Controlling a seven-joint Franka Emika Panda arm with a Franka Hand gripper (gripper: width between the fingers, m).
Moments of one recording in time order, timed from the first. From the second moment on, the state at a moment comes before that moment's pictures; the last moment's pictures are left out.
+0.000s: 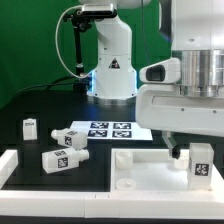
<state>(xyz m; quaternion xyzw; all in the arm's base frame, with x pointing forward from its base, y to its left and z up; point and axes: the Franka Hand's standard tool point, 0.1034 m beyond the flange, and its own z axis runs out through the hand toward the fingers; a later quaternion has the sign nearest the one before) 0.642 0.108 0.072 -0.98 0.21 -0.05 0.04</state>
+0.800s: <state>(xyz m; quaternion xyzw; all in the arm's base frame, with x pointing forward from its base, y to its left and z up) 0.641 0.108 0.071 -0.88 0.46 -0.03 0.04</state>
